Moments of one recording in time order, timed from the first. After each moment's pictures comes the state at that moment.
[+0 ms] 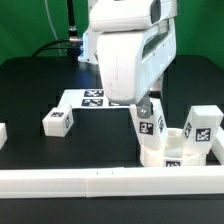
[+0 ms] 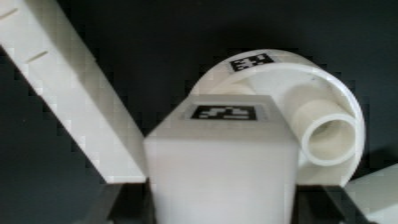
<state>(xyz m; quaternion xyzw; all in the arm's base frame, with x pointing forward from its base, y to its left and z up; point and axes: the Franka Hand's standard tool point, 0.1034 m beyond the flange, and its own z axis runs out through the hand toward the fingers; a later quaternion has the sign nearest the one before) 0.615 0.026 0.092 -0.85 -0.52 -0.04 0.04</state>
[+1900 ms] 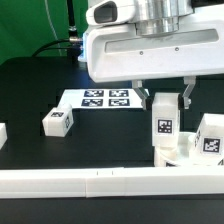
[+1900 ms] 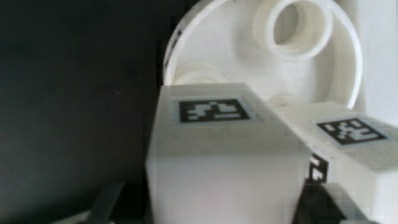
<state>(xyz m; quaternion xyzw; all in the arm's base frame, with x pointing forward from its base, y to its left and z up) 0.612 0.048 0.091 -0.98 0.20 -0.05 0.07</state>
